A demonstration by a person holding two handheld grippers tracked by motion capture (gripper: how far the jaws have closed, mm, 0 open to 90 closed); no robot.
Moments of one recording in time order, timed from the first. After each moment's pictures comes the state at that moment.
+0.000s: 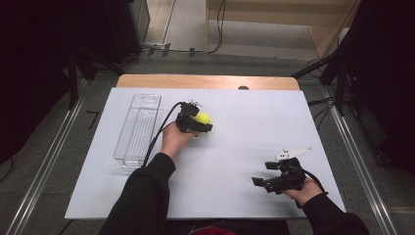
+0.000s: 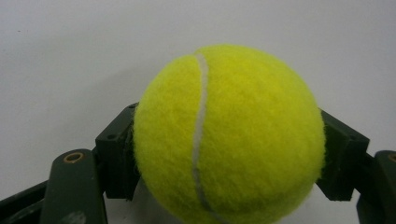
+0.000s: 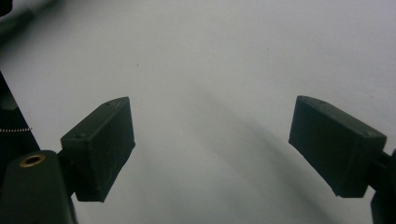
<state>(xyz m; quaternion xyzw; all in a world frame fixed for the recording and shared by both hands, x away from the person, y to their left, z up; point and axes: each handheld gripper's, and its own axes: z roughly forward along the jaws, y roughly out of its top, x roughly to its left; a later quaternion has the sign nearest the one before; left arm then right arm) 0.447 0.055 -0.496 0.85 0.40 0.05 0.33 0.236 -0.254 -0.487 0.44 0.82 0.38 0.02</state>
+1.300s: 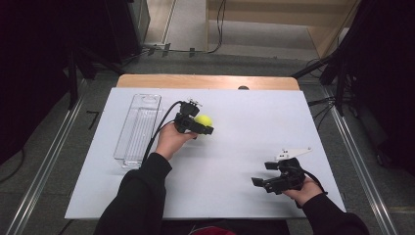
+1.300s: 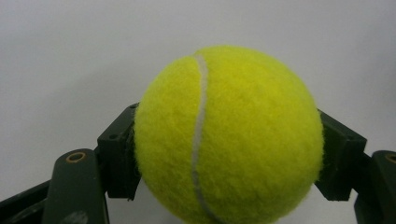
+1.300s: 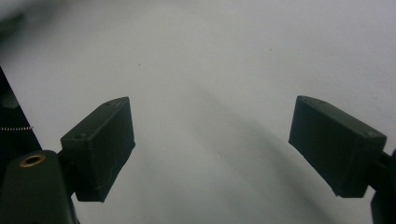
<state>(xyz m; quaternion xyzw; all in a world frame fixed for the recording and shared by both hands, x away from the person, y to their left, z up) 0.427 0.058 -0.464 0.86 0.39 0.00 0.33 0.236 -0.253 -0.487 0.43 0.82 0.38 0.02</state>
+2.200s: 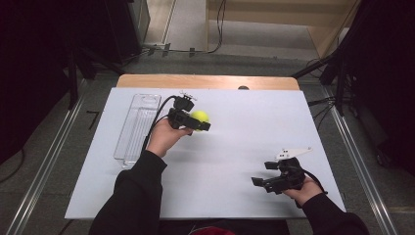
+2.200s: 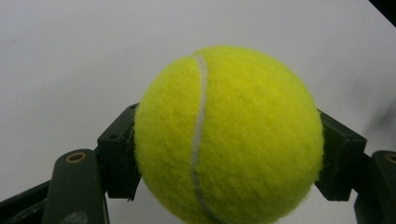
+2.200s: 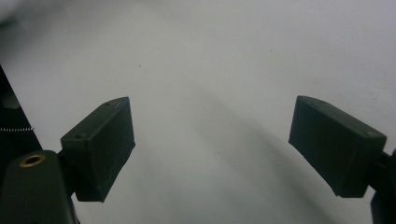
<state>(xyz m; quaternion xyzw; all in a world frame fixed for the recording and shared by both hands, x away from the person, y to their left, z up) 0.422 0.073 -0.431 0.86 0.38 -0.02 0.34 0.236 -0.253 -0.486 0.44 0.82 0.38 0.02</state>
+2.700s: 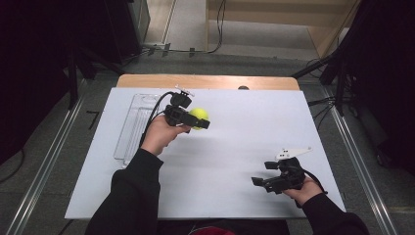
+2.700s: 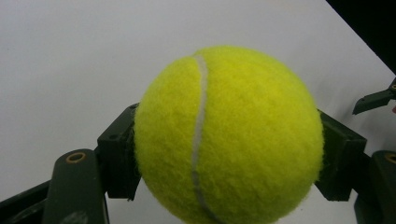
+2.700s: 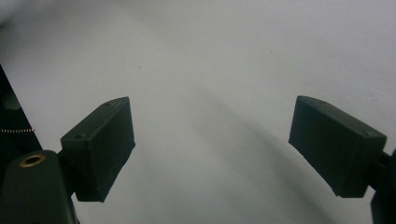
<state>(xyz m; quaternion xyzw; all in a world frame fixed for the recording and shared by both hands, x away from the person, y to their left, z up) 0.418 0.078 -0.409 0.86 0.37 -0.04 0.35 0.236 -0.253 -0.486 0.44 0.82 0.38 0.02</state>
